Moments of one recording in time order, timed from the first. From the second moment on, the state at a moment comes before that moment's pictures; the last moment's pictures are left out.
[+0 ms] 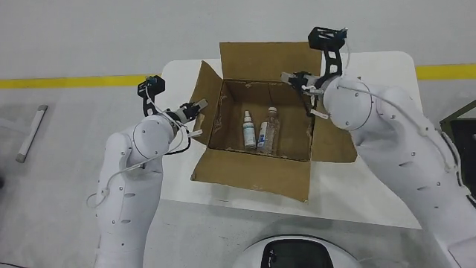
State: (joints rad) left arm 0.81 -1.22 -1.33 -1.71 0.94 0.46 -1.13; right arm -0.73 -1.24 1.18 -1.85 -1.05 0.65 1.18
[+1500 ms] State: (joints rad) left arm 0.81 -1.22 -1.33 -1.71 0.94 0.46 -1.13; right arm -1.25 -1.51 1.65 -1.96 -1.55 0.28 1.54
